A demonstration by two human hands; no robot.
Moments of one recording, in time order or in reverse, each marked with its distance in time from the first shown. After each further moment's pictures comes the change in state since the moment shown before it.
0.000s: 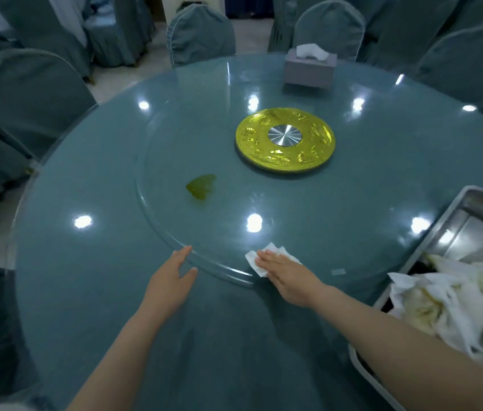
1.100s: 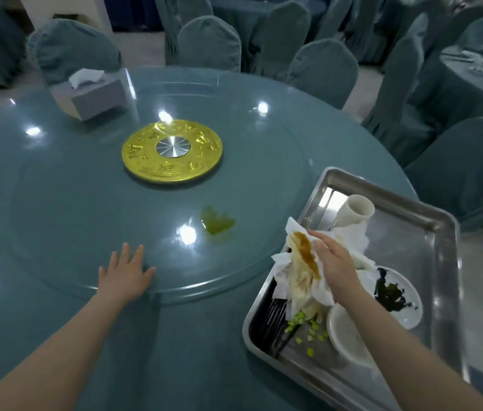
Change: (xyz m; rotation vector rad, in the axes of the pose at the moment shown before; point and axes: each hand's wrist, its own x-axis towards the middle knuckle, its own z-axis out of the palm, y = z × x) left_hand 0.077 0.061 0.108 0.743 -0.216 0.110; right_hand -0.209 0.101 -0.084 0.937 0.977 0.604
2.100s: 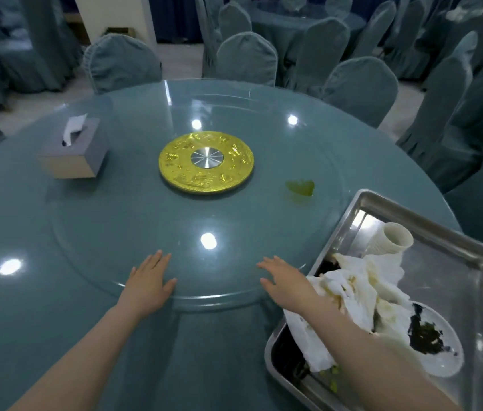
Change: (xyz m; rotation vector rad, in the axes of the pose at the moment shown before) left_hand -0.012 -0.013 -0.007 -0.121 0.101 0.137; right_hand 0.026 0.005 0.109 -0.976 -0.654 -0.231
